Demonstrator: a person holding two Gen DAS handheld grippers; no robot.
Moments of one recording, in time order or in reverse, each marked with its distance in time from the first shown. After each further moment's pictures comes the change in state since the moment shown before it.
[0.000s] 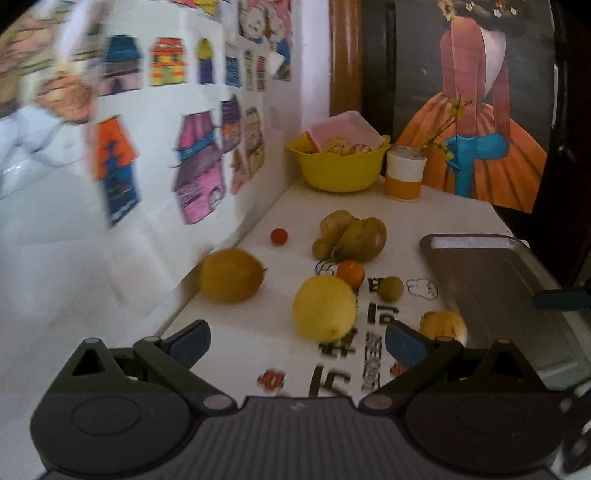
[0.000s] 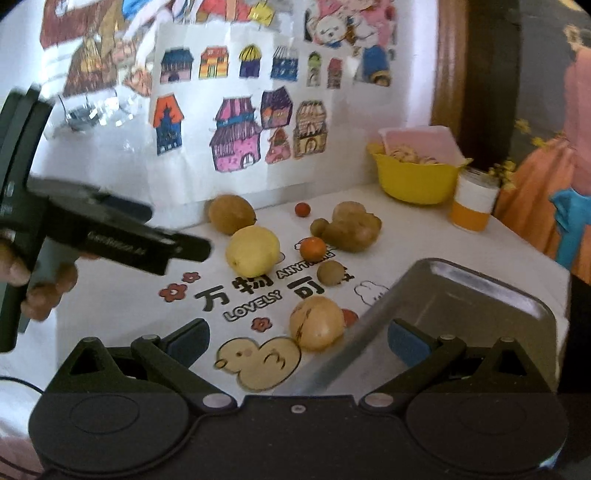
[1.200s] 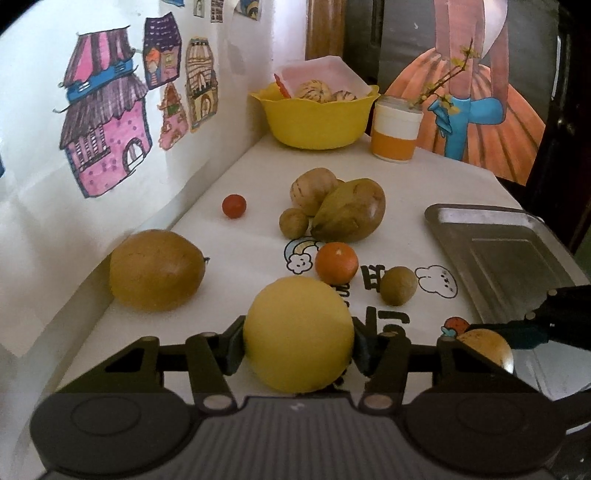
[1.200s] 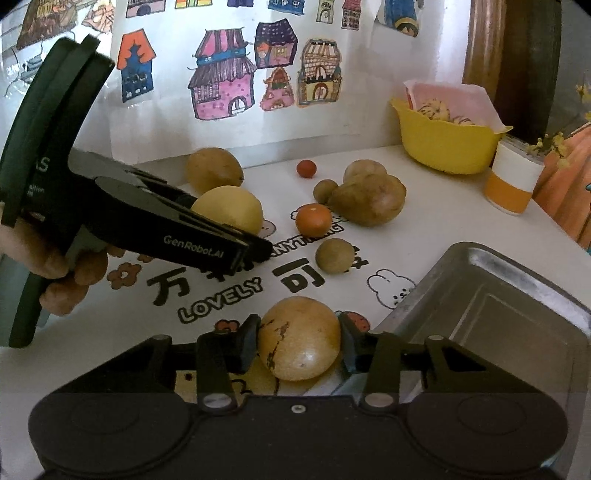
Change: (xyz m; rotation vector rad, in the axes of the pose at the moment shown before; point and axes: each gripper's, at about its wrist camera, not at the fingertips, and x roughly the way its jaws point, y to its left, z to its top) left arm 0.096 -0.007 0.007 0.010 0.123 -0.100; right arm 0.072 -0.014 0.001 0.017 0.086 0.048
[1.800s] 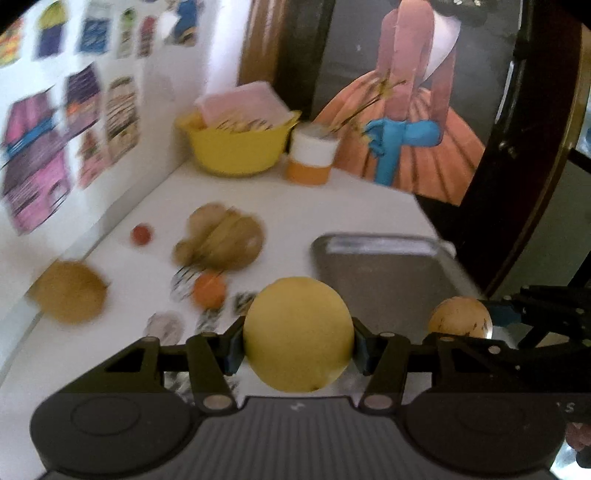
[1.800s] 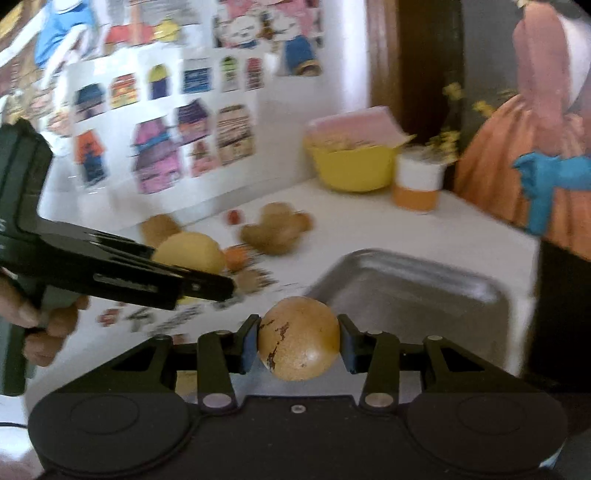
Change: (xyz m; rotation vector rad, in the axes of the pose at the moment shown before) left arm -0.038 -0.067 0.029 -0.019 -0.040 -0.191; right arm -0.086 -0.077 -0.005 0.133 -0.105 -0.151
